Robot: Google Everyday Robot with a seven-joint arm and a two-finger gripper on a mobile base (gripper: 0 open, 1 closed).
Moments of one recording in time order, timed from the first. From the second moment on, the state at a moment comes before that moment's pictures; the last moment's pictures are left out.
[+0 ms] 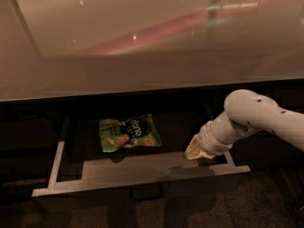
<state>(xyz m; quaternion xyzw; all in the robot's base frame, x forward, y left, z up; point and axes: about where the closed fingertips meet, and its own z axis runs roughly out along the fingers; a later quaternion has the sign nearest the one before) 0.486 -0.146 0.630 -0.72 0.66 0.13 0.18</state>
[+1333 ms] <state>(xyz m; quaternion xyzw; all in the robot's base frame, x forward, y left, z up) 0.486 -0.146 0.630 -0.72 0.66 0.13 0.18</state>
